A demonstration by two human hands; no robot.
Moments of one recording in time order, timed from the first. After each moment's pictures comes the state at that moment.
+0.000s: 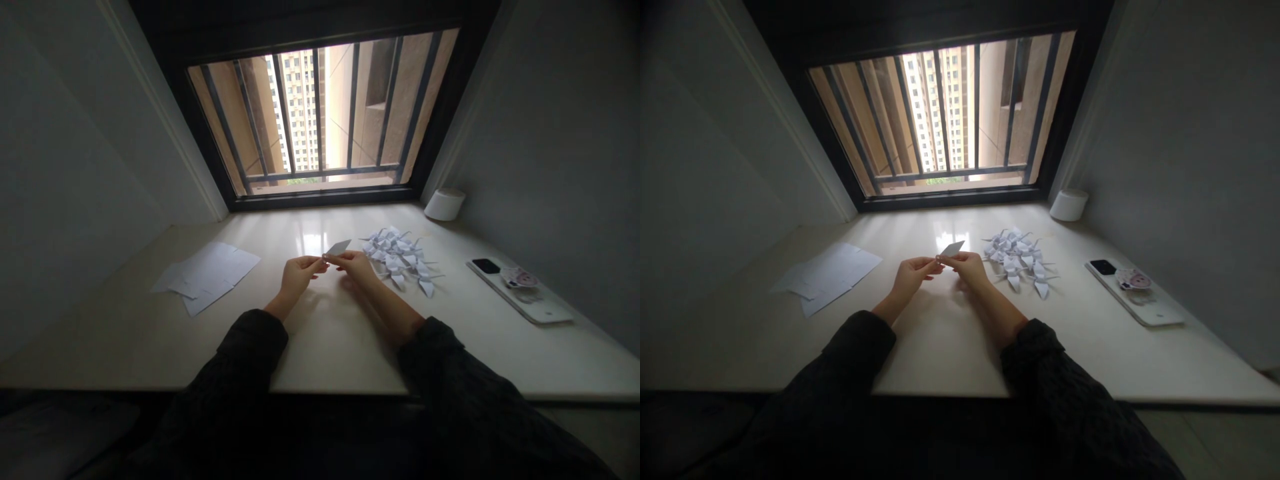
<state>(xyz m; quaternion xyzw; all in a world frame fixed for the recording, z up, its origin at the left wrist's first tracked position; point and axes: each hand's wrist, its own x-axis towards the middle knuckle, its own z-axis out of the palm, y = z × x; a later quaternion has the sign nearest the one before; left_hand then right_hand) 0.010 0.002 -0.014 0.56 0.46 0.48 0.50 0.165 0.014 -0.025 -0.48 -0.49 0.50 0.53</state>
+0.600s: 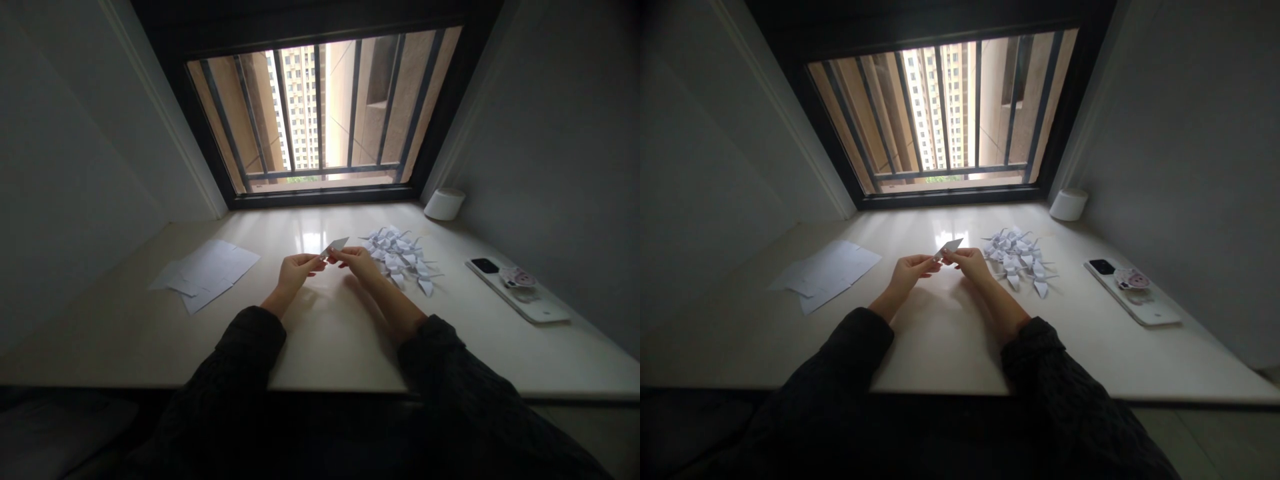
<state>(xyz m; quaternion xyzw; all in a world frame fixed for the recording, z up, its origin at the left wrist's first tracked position) 0.008 0.003 -0.010 0.54 0.48 0.47 0.51 0.175 0.015 -0.016 -0.46 -0.52 0.51 0.51</state>
